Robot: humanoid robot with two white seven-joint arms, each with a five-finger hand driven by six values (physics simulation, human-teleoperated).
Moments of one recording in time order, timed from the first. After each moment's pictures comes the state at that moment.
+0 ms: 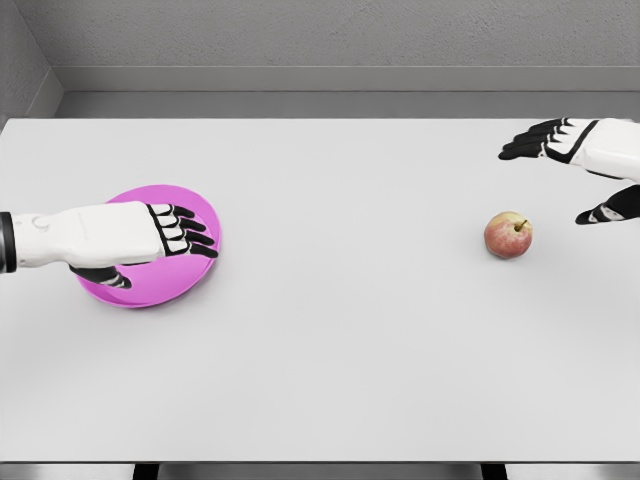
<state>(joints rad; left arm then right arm) -0.59 1.08 -0.72 -1.75 -0.34 -0.61 -0.45 -0.47 -1.13 0.34 -1.64 -0.06 -0.61 0.61</state>
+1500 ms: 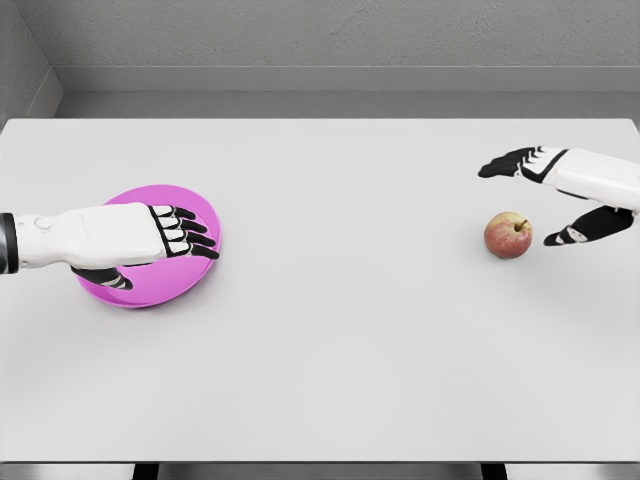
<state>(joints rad) -0.59 1.08 -0.72 -1.75 -0.34 -0.61 -0.45 -0.41 -1.00 0.34 -1.54 -0.05 -0.61 0.61</state>
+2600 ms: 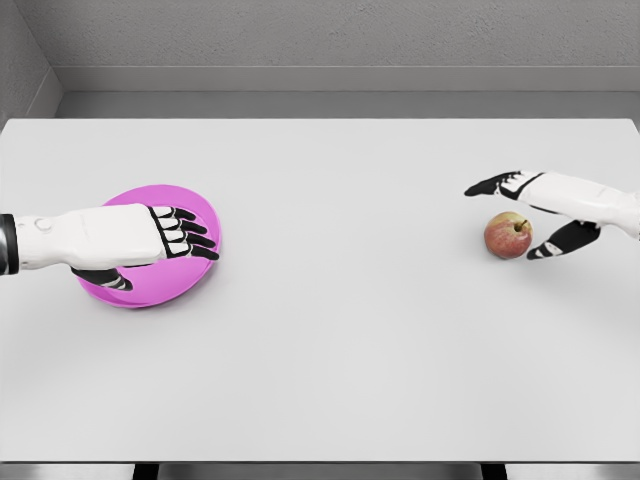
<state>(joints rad) -0.59 1.08 -0.72 -1.75 -0.34 -0.61 -0.45 -0.47 -0.89 0.45 -1.38 0.05 -0.61 0.61</state>
